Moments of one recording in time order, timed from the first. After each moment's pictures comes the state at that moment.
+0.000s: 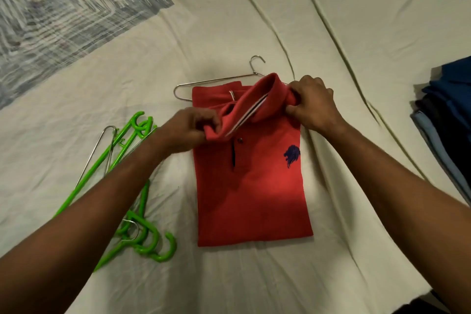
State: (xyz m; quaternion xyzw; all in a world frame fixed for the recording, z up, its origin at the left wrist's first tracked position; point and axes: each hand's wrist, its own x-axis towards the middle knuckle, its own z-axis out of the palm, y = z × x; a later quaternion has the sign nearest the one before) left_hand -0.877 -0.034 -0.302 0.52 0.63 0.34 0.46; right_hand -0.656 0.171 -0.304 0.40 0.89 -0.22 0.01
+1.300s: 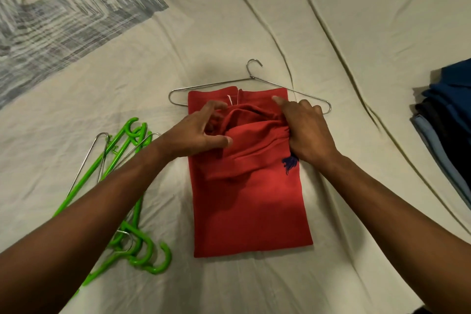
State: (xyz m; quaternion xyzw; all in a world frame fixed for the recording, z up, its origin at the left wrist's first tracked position) left_hand -0.868 -0.015 -0.310 0.48 0.69 0.28 0.46; right_hand -0.636 0.137 -0.334 0.30 0.94 -0.11 -0.08
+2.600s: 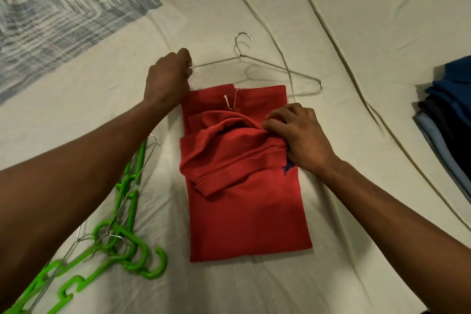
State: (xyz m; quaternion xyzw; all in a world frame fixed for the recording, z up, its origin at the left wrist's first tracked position) left_hand -0.940 0.052 -0.332 0.51 0.84 0.17 0.07; right_hand -0.627 0.131 -0.336 0.20 0.96 -0.13 -0.10
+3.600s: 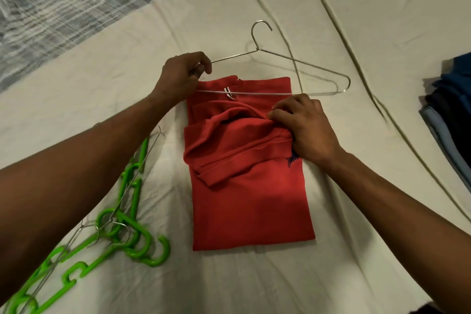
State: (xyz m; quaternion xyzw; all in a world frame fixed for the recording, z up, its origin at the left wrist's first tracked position) left_hand -0.923 0.041 -0.325 0.50 0.79 0.27 0.21; right_hand -0.627 0.129 -0.333 0.21 0.96 -0.13 -0.10
